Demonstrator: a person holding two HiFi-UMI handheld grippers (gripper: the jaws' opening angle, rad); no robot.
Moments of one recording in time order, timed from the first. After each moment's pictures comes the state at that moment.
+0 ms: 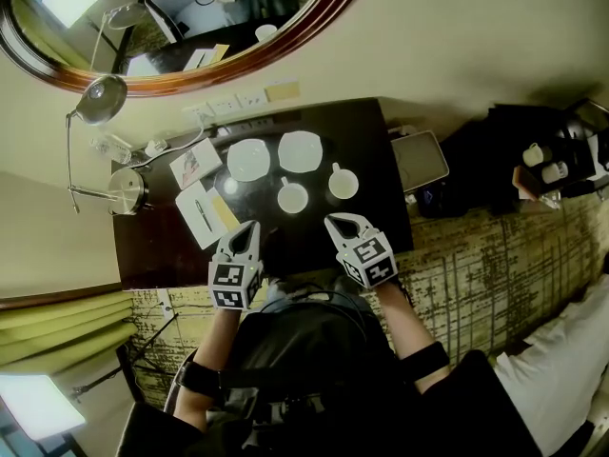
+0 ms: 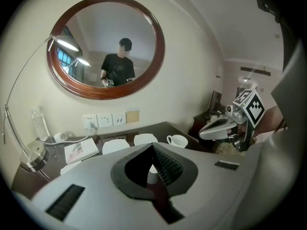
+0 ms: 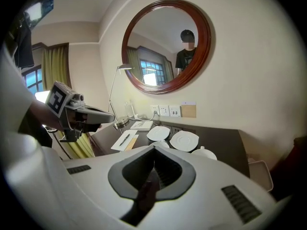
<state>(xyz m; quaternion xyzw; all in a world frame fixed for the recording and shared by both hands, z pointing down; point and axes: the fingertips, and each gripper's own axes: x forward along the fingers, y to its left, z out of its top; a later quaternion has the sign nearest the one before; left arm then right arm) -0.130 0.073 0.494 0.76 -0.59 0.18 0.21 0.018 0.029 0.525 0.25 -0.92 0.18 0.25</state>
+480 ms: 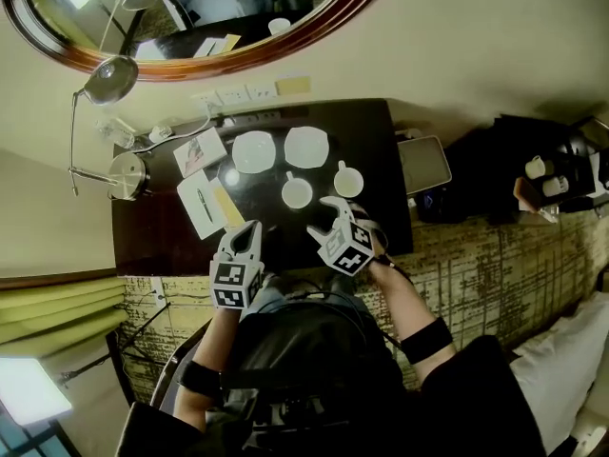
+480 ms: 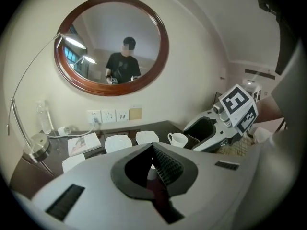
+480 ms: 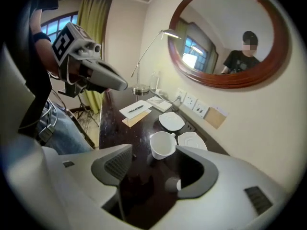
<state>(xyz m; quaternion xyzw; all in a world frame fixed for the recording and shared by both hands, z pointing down) -0.134 0.088 0.501 0.75 -0.60 0.17 0.22 -0.026 0.037 0.566 0.10 -0.89 -0.02 0.44</state>
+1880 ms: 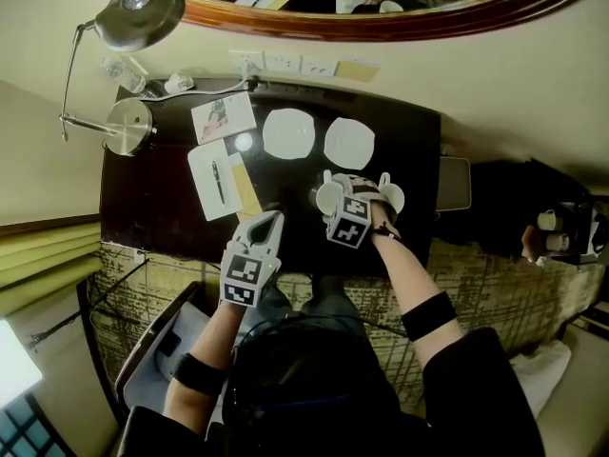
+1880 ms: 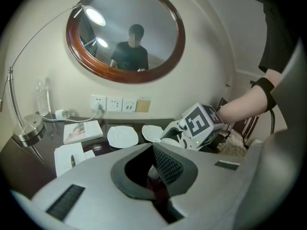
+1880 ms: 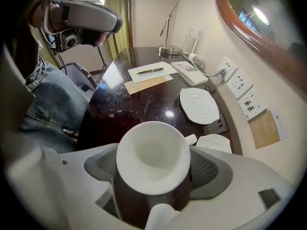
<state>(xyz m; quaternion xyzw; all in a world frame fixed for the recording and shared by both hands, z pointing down) -0.178 0.065 0.556 0.74 -0.59 0.14 0.27 -0.090 -0.006 0.694 -0.09 -0.78 -0.10 0.61</state>
